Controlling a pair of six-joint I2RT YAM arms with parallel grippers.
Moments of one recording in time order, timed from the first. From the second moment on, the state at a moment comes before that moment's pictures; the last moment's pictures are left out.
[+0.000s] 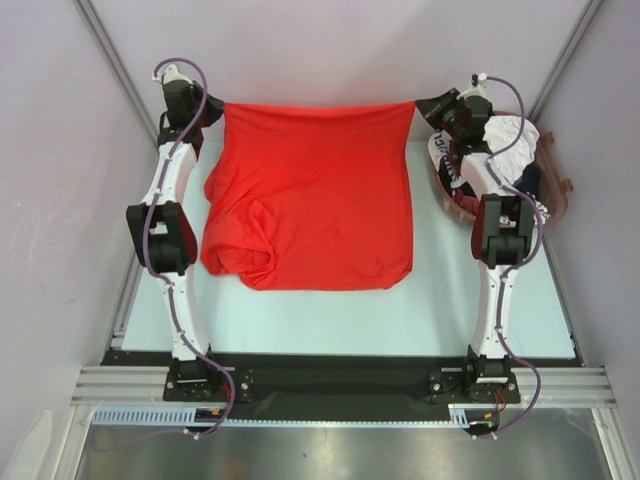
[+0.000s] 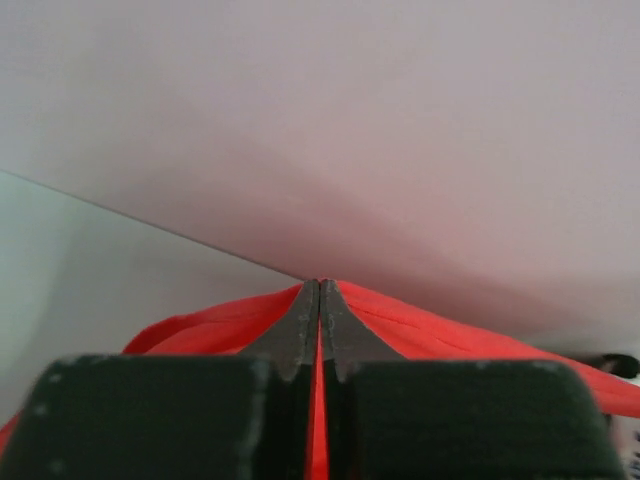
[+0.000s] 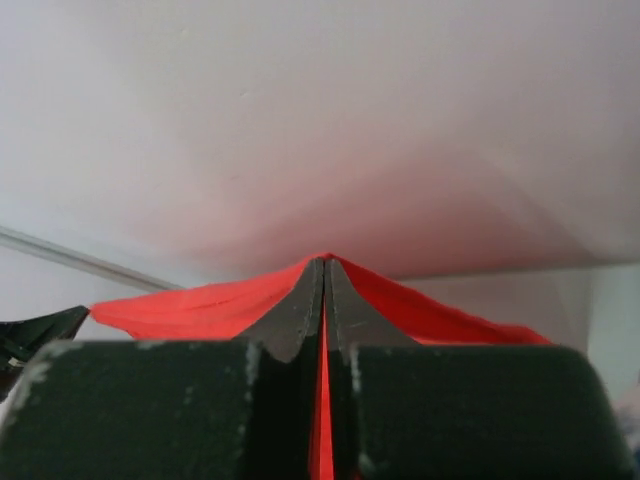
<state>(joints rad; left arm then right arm) 0.06 2.20 2.10 -0.11 0.13 -0.62 0.00 2.30 1.96 0.36 -0.36 0.83</state>
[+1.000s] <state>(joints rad) -0.15 1.61 1.38 -0.17 -0.06 -0.58 0.21 1.72 1.43 -0.11 -0.17 0.55</state>
